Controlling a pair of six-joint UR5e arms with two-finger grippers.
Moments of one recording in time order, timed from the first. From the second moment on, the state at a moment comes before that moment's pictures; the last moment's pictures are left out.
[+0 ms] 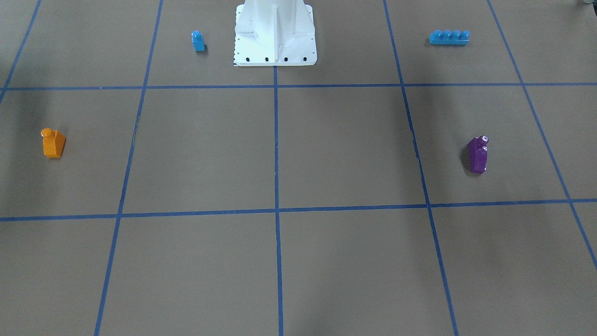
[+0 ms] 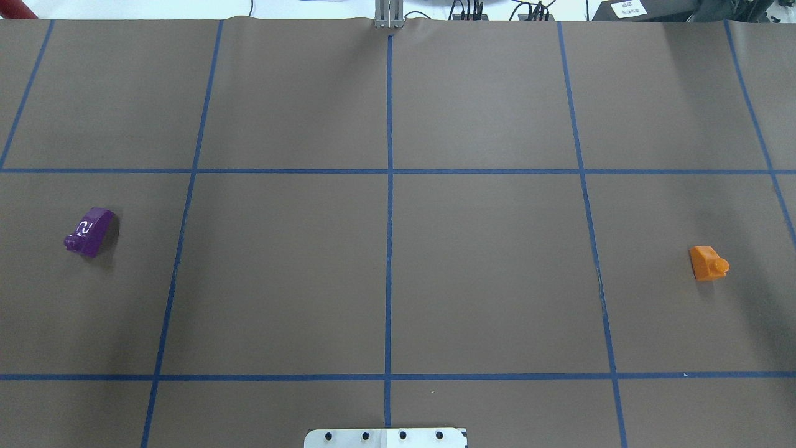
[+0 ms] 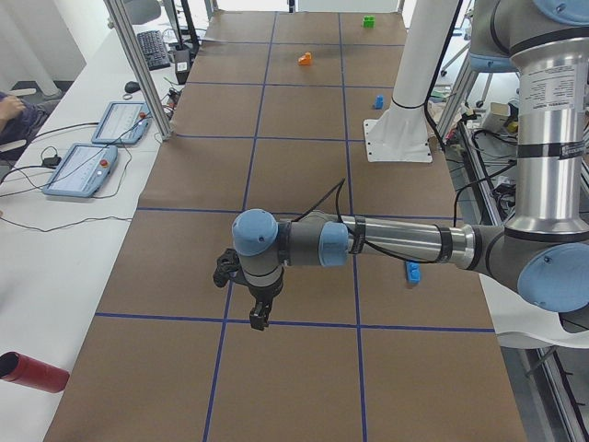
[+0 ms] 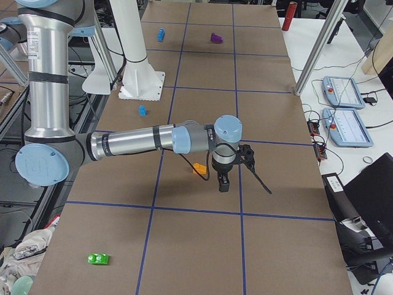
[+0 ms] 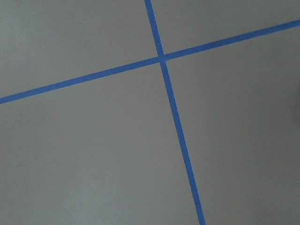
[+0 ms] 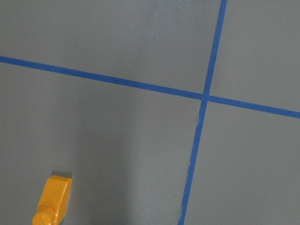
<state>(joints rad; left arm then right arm) -1.58 -1.49 -1.73 -1.47 -2.32 0.27 1.47 -1.62 1.79 -1.63 2.32 -0.01</state>
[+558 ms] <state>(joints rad) -1.58 -1.49 -1.77 -1.47 -2.31 0.27 1.47 -1.61 1.80 -1.63 2.32 -0.01</state>
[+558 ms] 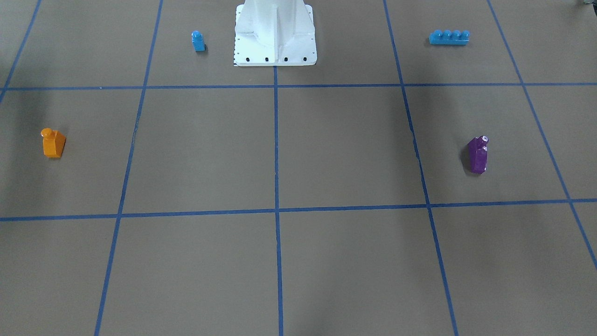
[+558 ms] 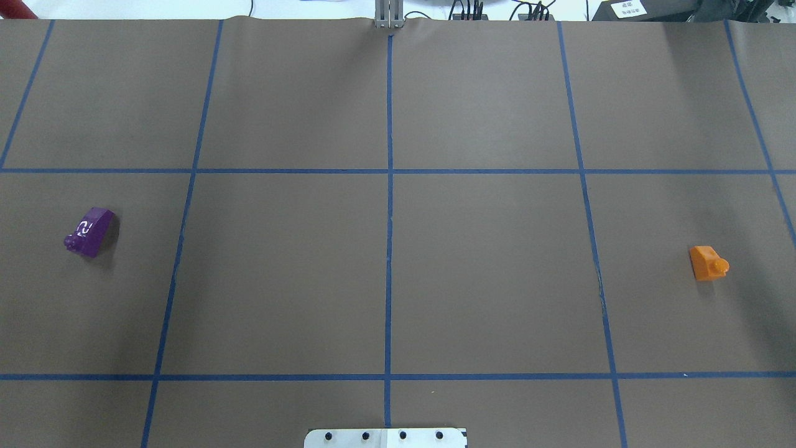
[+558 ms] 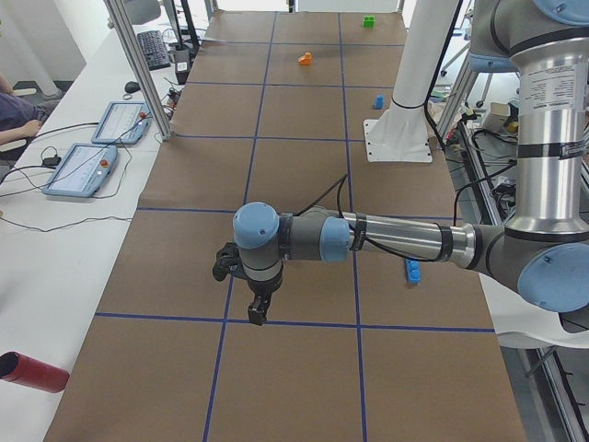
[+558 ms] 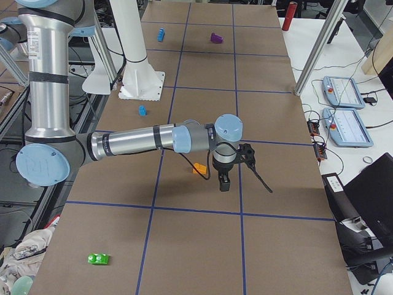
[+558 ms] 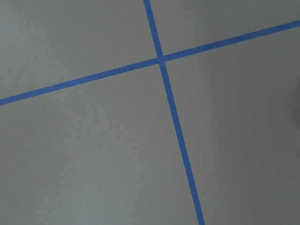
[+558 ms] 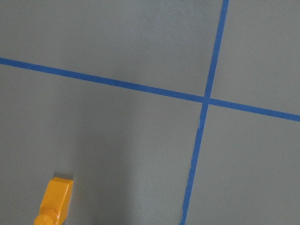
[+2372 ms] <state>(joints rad) -1.10 -1.45 -1.71 -2.10 -2.29 -0.57 1.27 -1.57 1.80 -1.46 2.30 0.33</state>
